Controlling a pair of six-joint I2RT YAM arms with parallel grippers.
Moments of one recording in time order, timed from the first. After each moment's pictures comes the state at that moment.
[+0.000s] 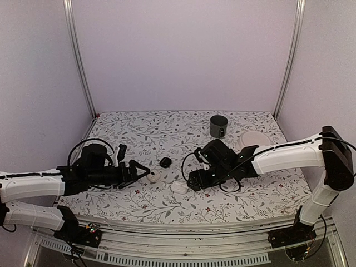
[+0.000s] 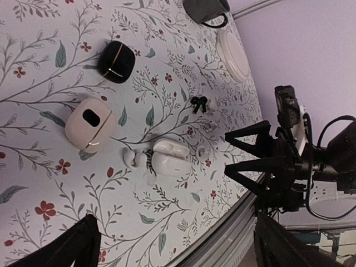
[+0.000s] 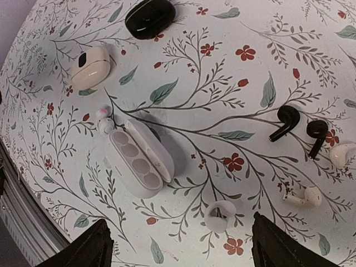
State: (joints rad) left arm -0.71 1.03 0.43 0.07 0.26 -0.90; right arm 1.01 1.68 1.02 -0.28 0.04 0.59
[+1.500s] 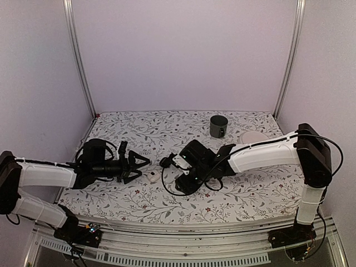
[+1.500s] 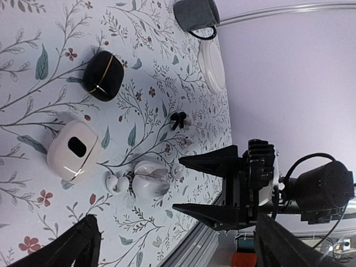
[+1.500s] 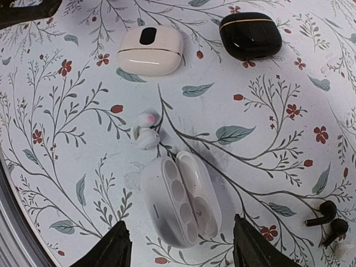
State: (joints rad) left arm -0.54 1.26 0.41 0.41 0.53 -1.03; right arm 1.07 1.90 1.25 -0.33 0.03 0.19
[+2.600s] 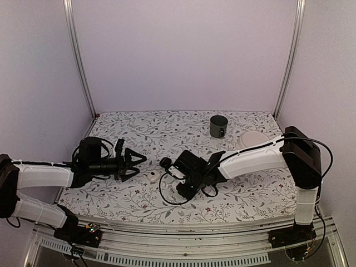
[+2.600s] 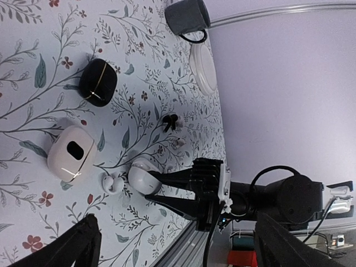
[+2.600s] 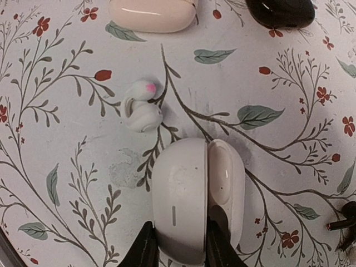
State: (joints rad) left arm -0.47 1.22 0.41 0.39 0.59 -1.02; right arm 1.11 2.00 1.29 -0.36 0.10 0.14
